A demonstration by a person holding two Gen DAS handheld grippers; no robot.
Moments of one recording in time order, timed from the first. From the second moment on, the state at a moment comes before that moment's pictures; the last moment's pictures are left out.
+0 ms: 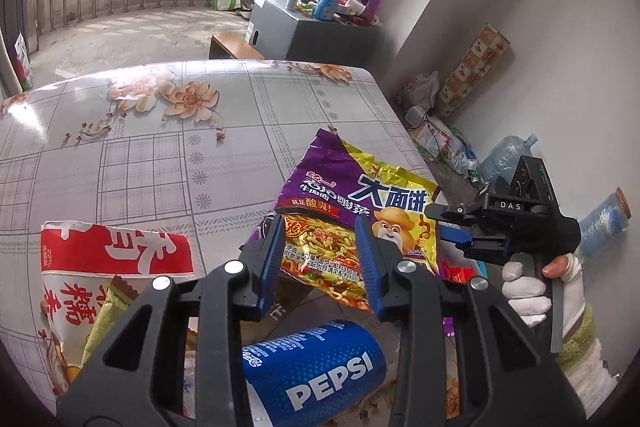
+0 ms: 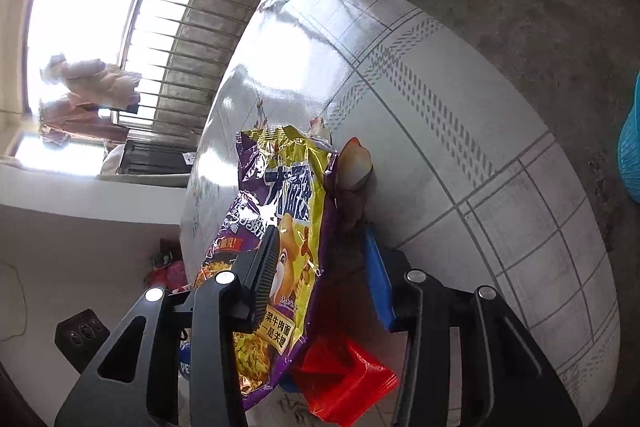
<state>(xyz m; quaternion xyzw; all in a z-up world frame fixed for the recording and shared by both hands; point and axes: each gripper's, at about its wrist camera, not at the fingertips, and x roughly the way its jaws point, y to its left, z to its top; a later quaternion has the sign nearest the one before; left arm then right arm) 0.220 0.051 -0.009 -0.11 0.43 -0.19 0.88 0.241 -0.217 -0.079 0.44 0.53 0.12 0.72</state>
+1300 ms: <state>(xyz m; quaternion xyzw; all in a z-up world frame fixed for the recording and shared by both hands) 0.090 -0.136 -0.078 0.00 0.52 -0.43 0.74 -0.027 -0.311 -0.002 0.38 0.32 0.10 0.86</state>
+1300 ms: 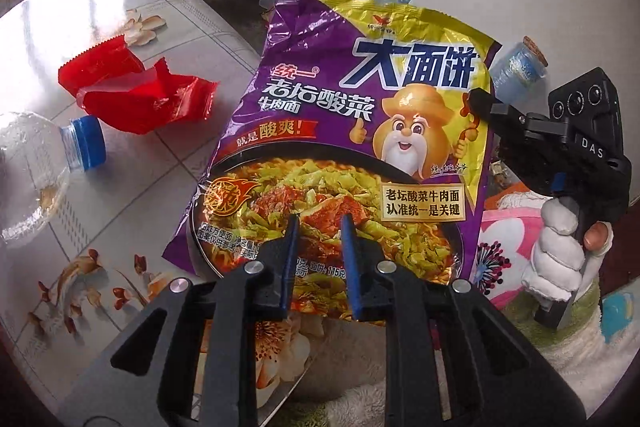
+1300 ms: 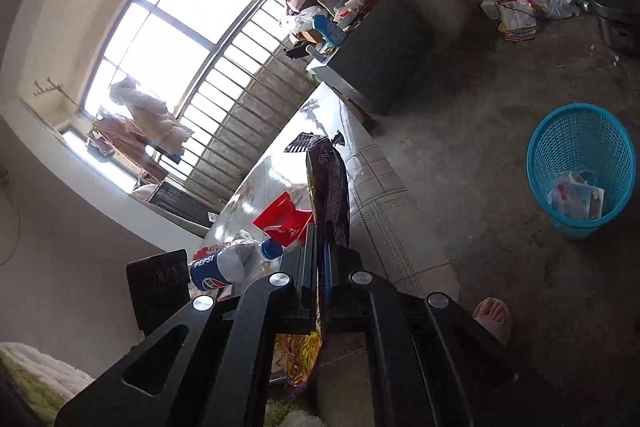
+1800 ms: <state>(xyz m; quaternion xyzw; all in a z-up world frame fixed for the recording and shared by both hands) 0.114 -0.110 -0.098 -0.09 0.53 -0.44 0.72 -0.013 -0.239 -0.028 0.21 0.43 0.23 0.85</state>
